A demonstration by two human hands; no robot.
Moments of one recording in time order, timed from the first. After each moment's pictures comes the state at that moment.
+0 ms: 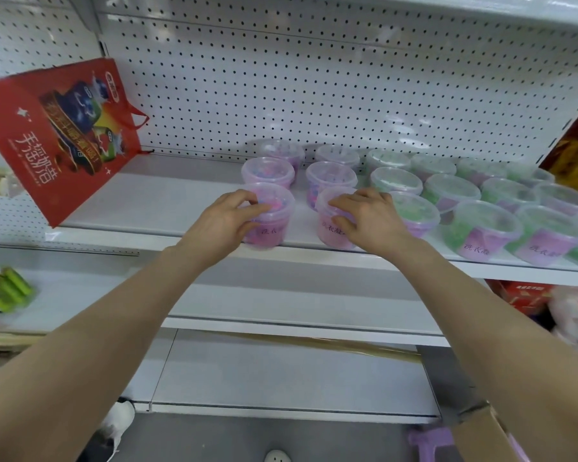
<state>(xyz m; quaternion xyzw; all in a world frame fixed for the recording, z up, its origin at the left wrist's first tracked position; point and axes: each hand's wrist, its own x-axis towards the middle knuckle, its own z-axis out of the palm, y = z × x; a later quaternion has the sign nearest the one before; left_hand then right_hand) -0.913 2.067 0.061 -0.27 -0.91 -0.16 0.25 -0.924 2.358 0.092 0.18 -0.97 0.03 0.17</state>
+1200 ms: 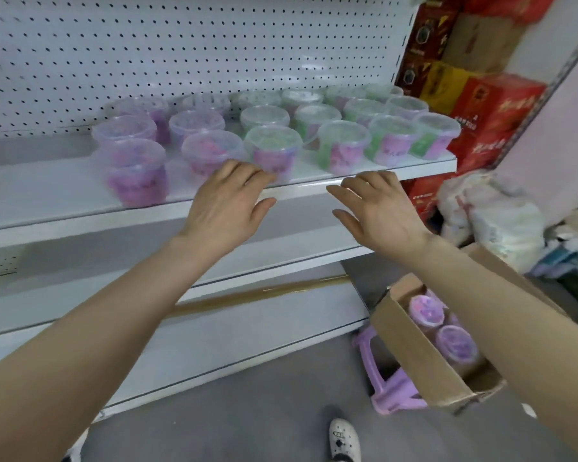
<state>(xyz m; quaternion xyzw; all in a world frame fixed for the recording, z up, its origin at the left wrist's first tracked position) -0.817 2.264 0.078 -0.39 -0.86 -0.11 0.30 -0.740 2.529 0.064 0.15 -0.93 -0.14 0.30</state>
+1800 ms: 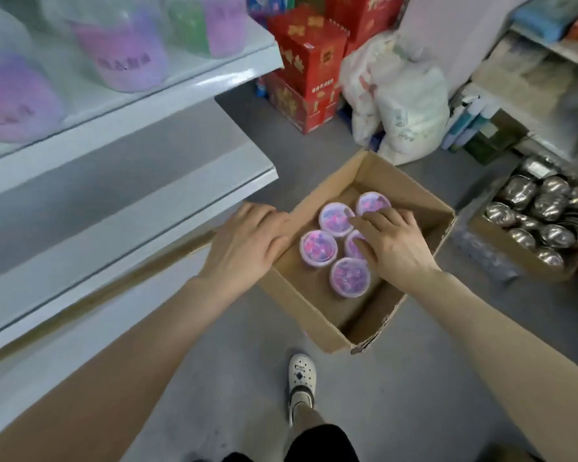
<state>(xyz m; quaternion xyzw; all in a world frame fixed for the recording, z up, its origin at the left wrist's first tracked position) -0.766 2.656 -0.101 -0.54 -0.82 -0.17 0.04 -0.597 2.879 -0.132 -0.11 -0.99 -0.04 0.10</state>
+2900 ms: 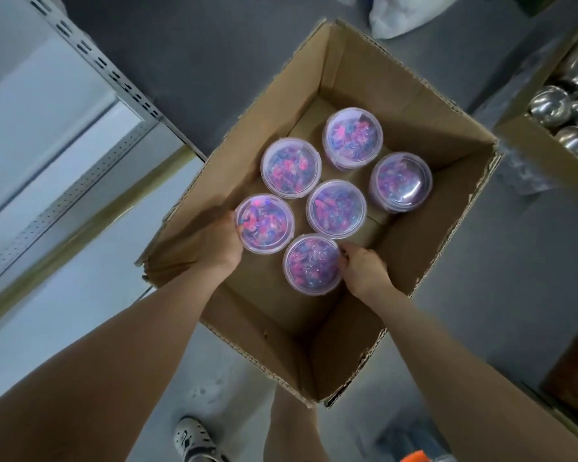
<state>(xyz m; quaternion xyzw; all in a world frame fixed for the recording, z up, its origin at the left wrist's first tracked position) -0.791 2.838 -0.406 -0.25 -0.91 -0.09 -0.31 -0.583 2.977 -0.413 -0.46 -0.79 0.30 -0.26</state>
